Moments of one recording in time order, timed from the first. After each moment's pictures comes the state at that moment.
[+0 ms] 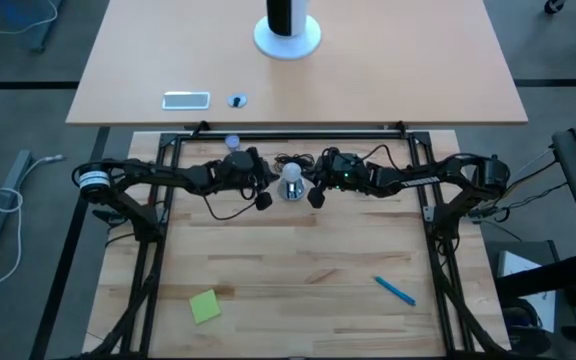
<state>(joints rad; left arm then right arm) 0.34 1.52 0.72 0.29 -0.02 0.13 -0.27 1.56 0.77 0.39 0.10 0.08</state>
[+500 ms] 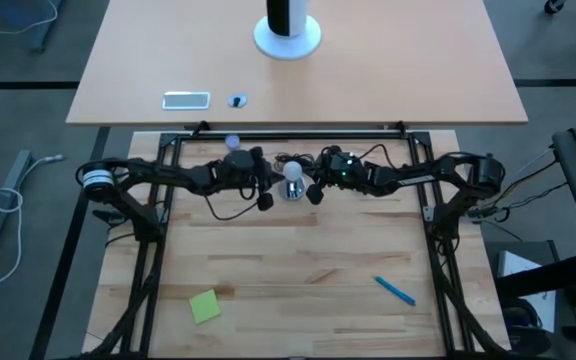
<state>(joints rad) 0.35 1.55 0.72 0.40 0.04 0.18 -0.28 1.61 0.77 0.41 0.16 0.08</state>
